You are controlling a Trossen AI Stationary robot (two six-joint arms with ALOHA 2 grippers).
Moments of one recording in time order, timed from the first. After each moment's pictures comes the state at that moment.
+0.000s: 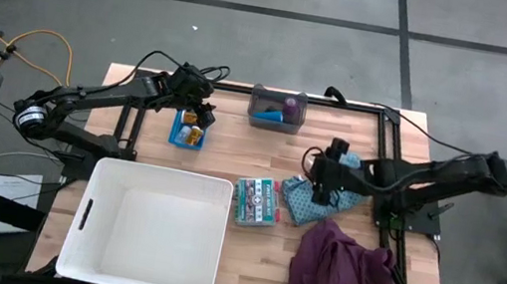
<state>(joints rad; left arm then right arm) 0.61 1.23 0.87 -0.35 -0.13 0.03 0.14 1.14 0.86 -0.60 0.52 0.06</state>
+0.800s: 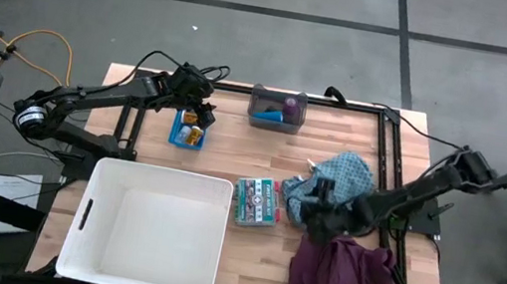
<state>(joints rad) 0.61 1.23 0.87 -0.35 -0.13 0.03 0.47 1.39 0.86 -0.65 0.53 0.29</state>
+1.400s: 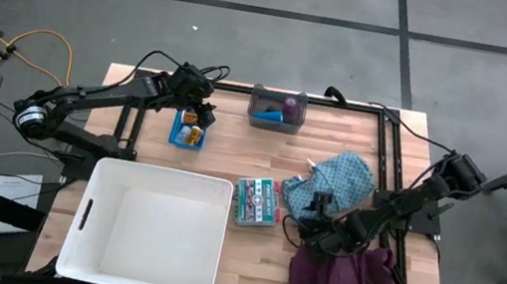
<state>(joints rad) 0.61 1.23 0.87 -0.35 -0.13 0.03 0.58 1.51 0.86 -0.64 0.53 0.37</state>
